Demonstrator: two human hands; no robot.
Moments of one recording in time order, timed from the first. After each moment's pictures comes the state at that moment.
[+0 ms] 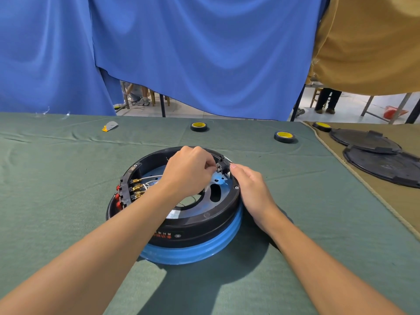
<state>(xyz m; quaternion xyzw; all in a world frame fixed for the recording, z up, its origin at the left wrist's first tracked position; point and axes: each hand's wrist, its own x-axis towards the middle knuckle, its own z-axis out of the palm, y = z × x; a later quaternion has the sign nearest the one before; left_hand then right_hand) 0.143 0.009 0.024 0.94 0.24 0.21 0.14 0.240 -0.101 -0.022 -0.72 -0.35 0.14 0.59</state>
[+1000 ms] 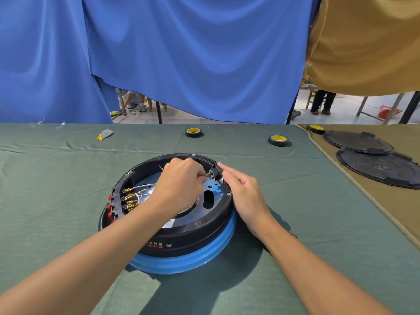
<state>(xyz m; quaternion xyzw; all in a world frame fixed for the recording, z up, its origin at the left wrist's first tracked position) 0.139 0.002 0.019 0.93 0.26 0.24 0.14 0.243 -0.102 -0.028 -0.70 -0.34 0.14 0.61</state>
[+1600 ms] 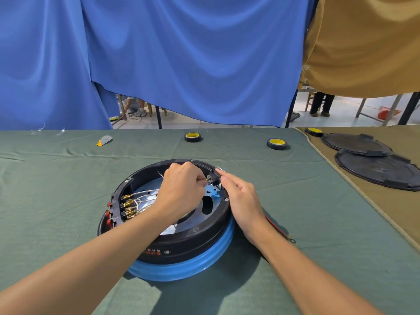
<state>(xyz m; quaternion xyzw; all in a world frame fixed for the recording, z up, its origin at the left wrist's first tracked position) 0.148 -0.002 0.017 0.91 0.28 0.27 0.16 0.238 -0.102 -0.026 -0.69 -0.33 0.14 0.63</state>
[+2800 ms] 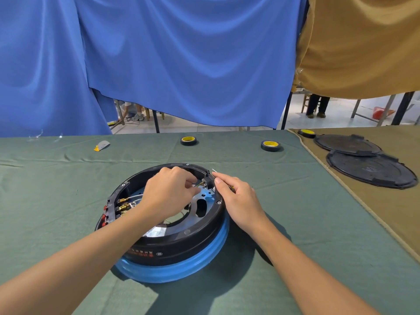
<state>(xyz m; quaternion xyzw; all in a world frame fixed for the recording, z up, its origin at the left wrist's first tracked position) 0.134 0.003 0.024 0.93 0.28 0.21 0.11 0.246 -0.115 -0.021 -0.75 -0.38 0.10 0.54</state>
